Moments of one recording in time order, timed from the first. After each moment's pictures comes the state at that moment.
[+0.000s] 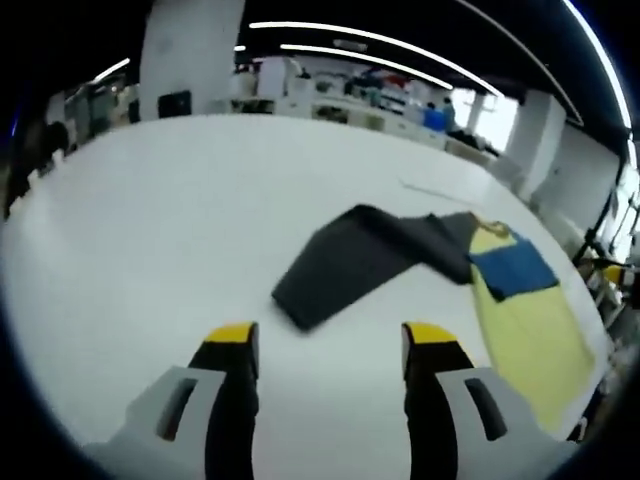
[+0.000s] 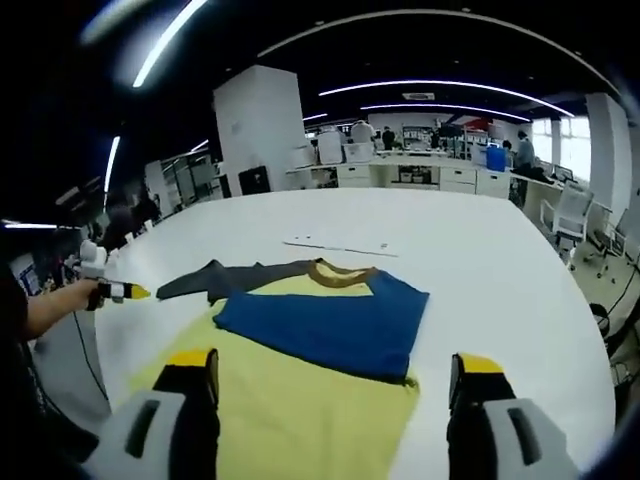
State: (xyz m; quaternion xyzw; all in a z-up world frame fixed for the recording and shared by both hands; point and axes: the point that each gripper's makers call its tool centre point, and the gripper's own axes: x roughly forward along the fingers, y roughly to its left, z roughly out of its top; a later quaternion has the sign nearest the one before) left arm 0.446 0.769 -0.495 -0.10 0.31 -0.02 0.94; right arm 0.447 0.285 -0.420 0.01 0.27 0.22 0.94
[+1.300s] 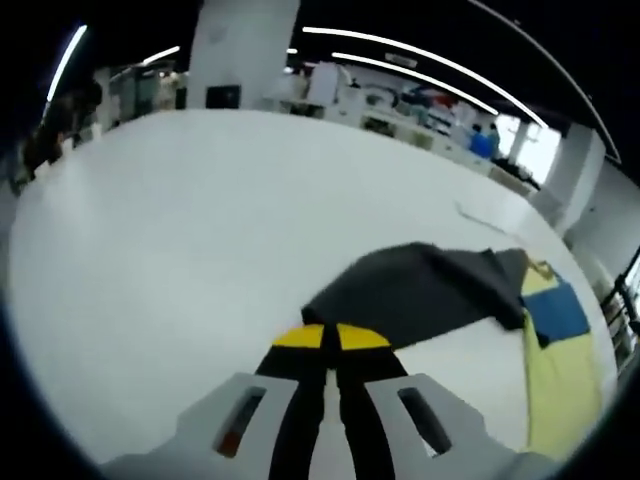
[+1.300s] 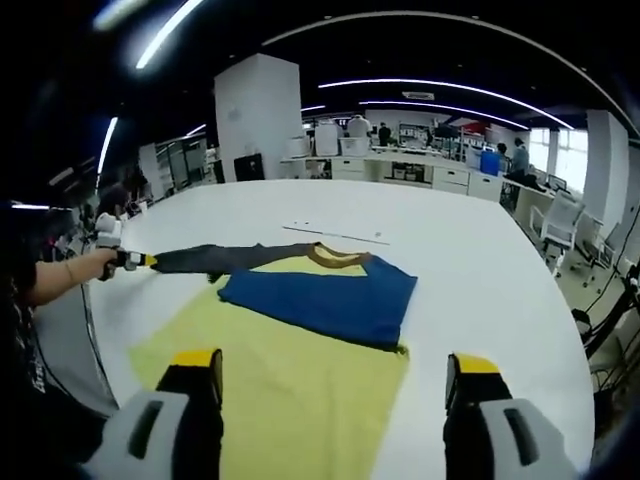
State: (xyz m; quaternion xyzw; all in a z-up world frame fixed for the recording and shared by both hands) left arm 0.461 0.819 -0.503 -0.11 0.31 0.07 0.94; right arm 0.406 0.282 -0.423 -0.04 0.28 0.21 0.93
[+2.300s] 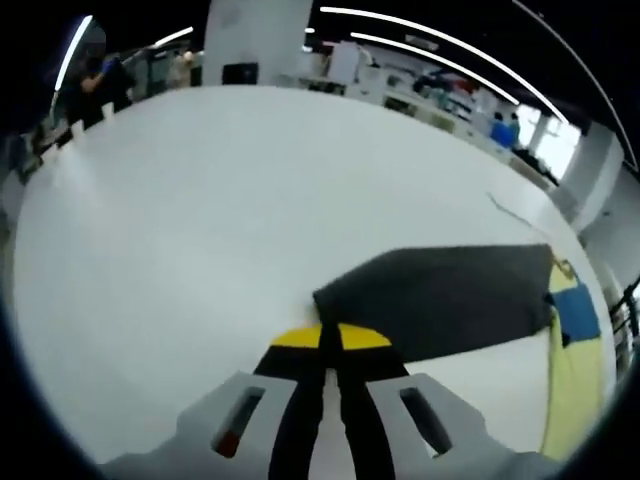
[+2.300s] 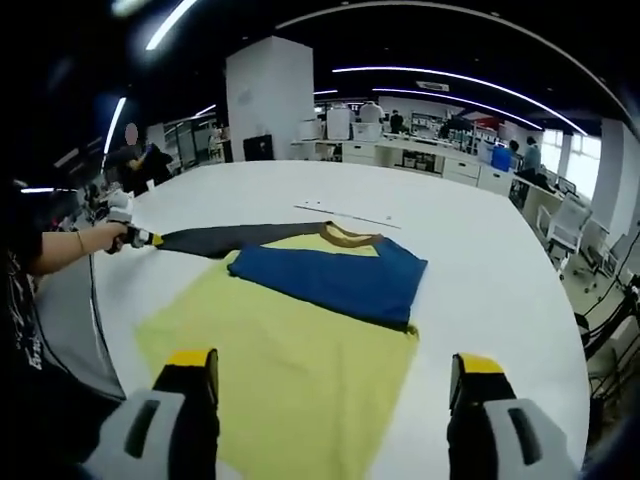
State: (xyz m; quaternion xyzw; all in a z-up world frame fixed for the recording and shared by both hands) left arm 0.461 0.843 -0.522 -0.13 0.35 0.10 0.92; right arm 0.388 0.286 -0.435 -0.06 0.31 0.22 0.92
